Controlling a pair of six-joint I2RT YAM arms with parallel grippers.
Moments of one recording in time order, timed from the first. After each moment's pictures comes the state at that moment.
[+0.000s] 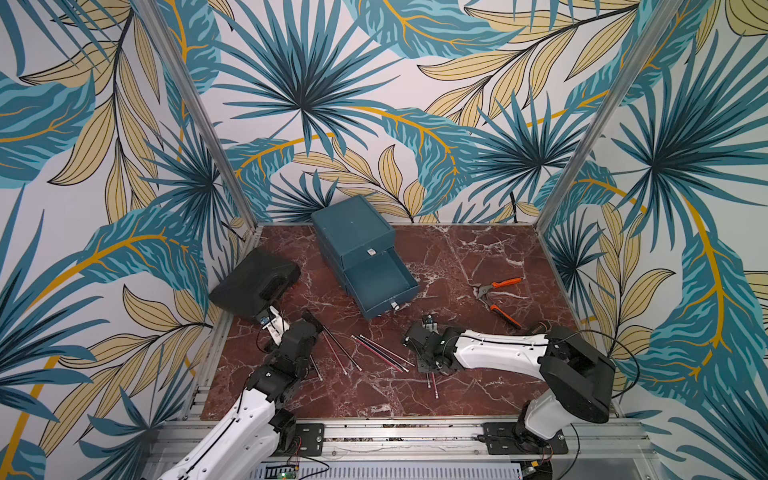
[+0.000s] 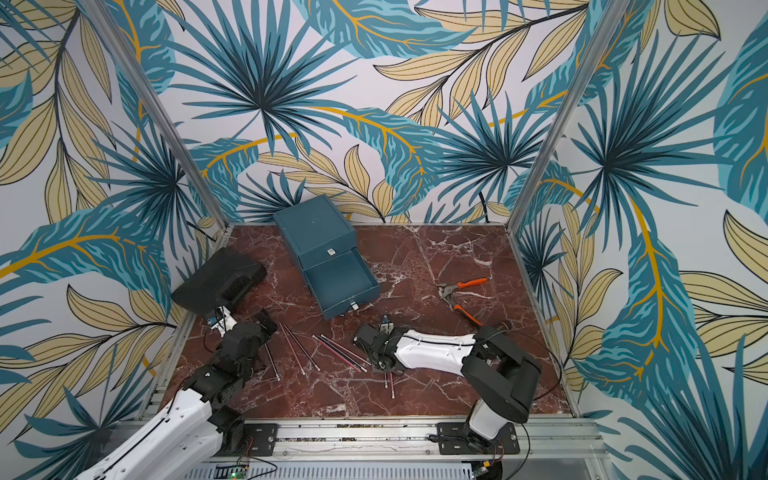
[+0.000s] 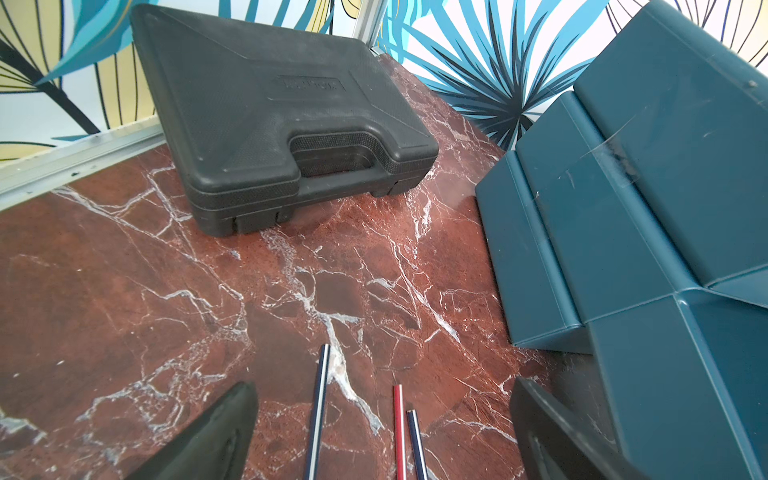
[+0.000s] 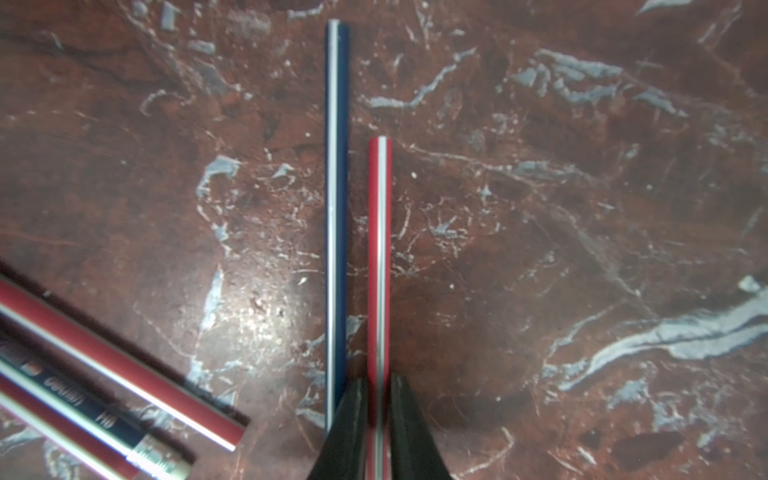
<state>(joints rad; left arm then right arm) -0.40 0.68 0.31 -0.22 -0.64 -0.90 0.96 1.63 0.86 -0.60 0.30 0.86</state>
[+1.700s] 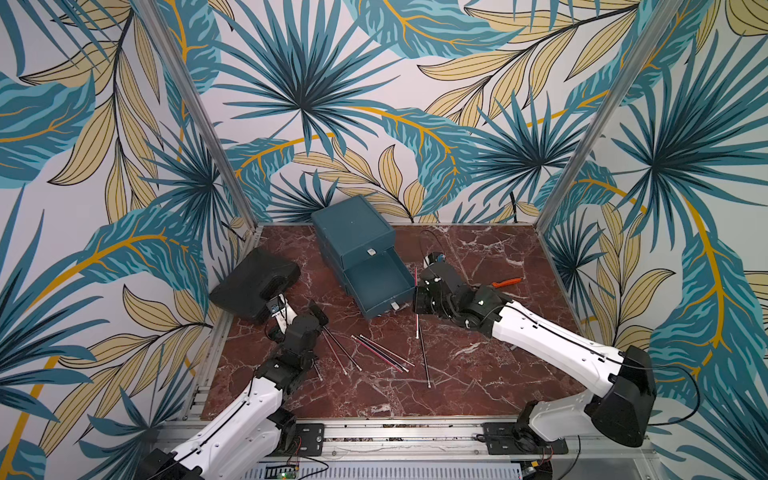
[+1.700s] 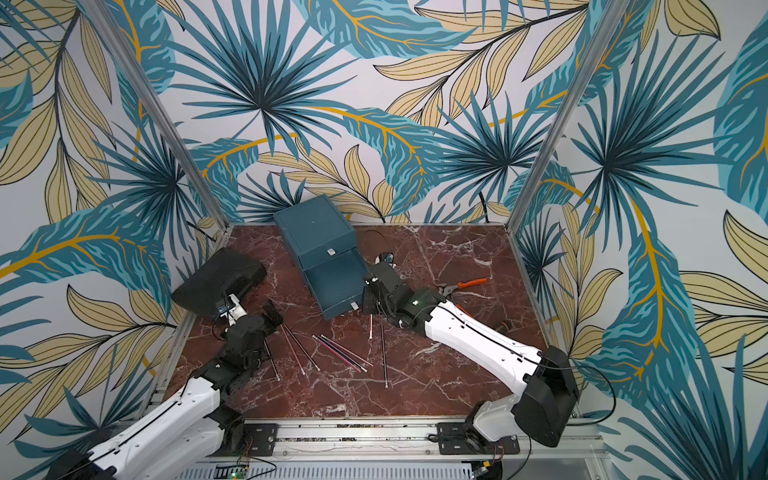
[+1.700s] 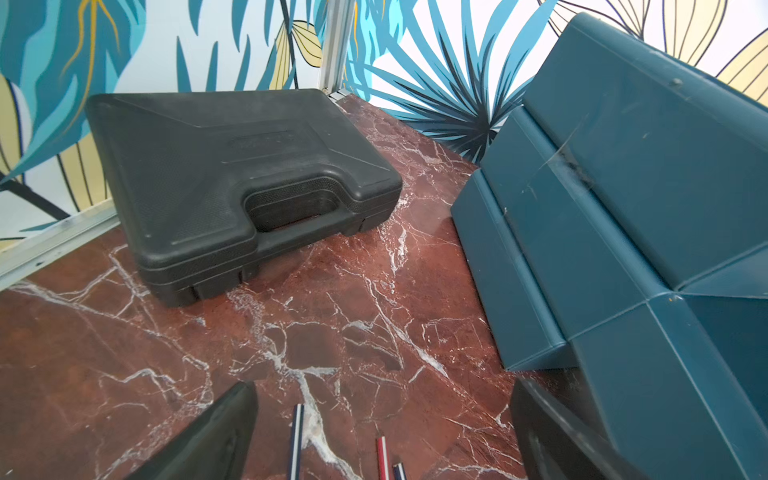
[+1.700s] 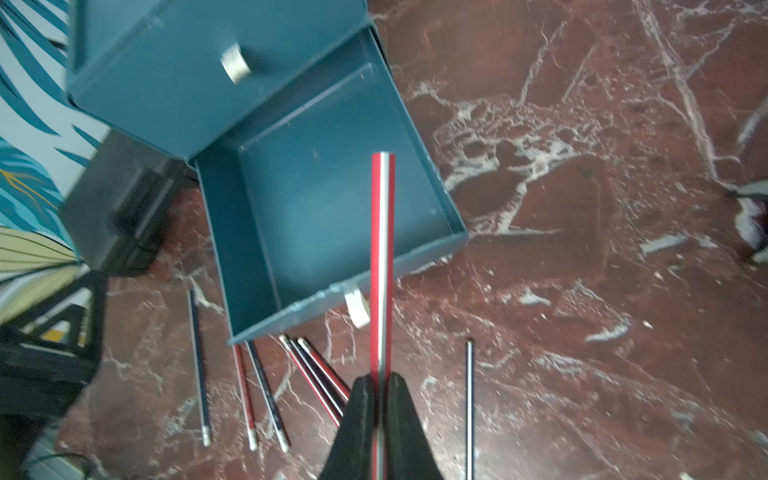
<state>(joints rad) -0.40 0.83 0.31 0.04 -0.66 -0.69 0.78 1.44 1.24 -0.54 0.23 0.69</state>
